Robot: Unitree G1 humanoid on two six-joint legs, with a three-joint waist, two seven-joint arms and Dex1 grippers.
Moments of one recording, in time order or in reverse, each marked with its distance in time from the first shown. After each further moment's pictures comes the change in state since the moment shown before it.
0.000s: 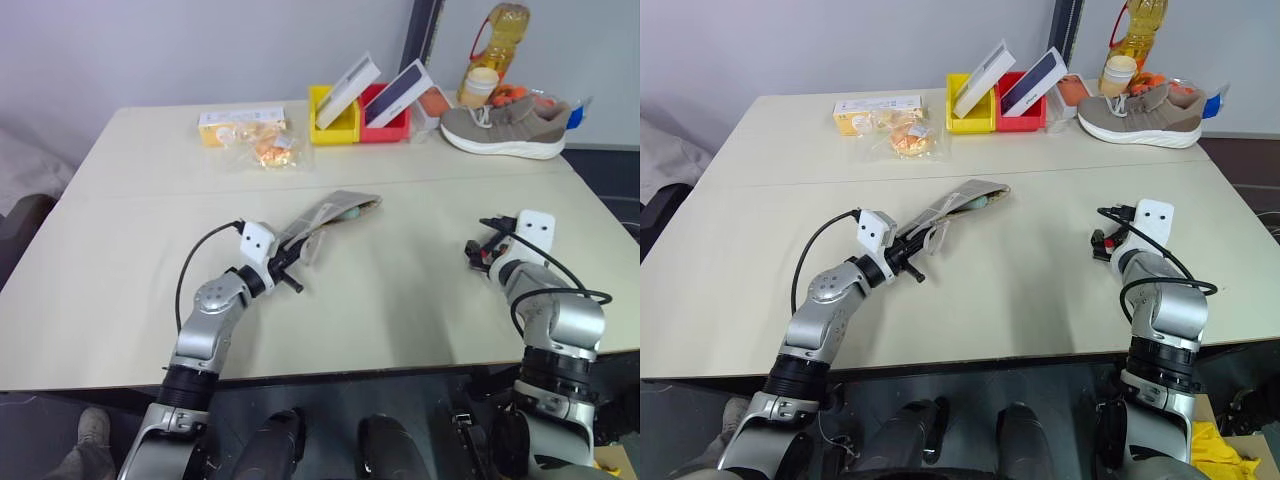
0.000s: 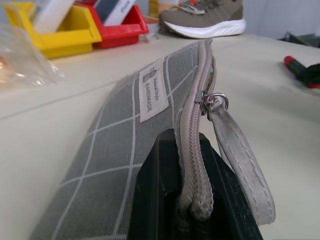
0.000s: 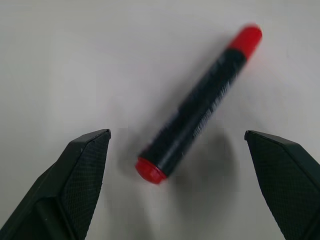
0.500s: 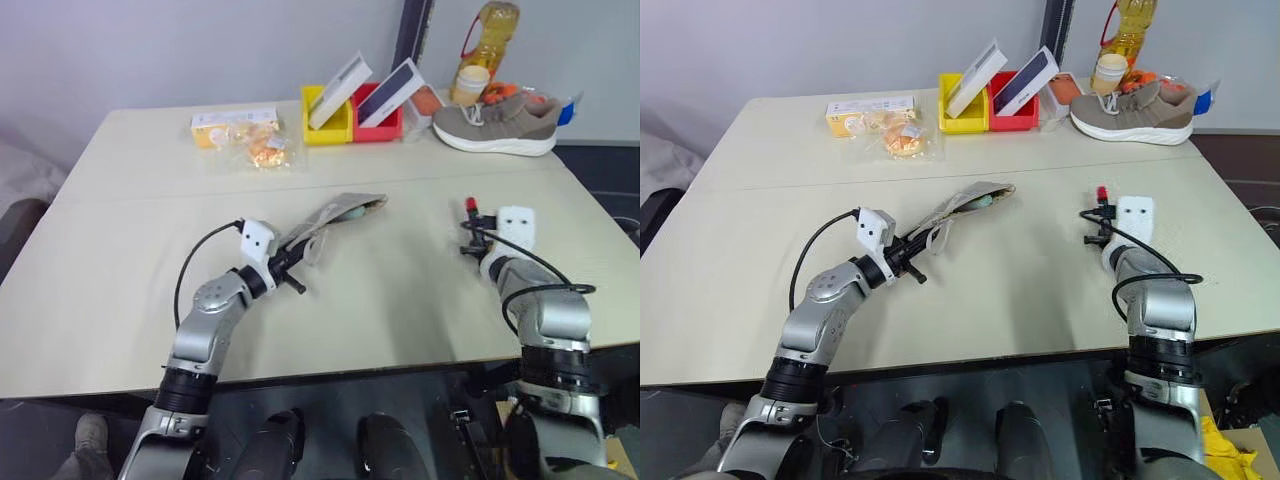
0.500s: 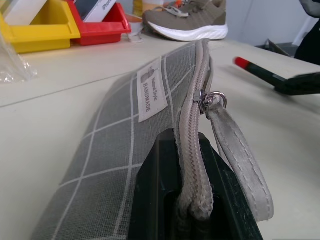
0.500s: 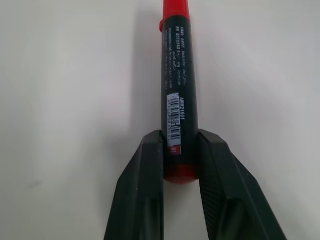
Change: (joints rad) left arm 0.015 0.017 0.006 -0.085 -0.053 0.070 -0.010; right arm 0.032 -0.185 0.279 -0.007 -0.060 -0.168 0.181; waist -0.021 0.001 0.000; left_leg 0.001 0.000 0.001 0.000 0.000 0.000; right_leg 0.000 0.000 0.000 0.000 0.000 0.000
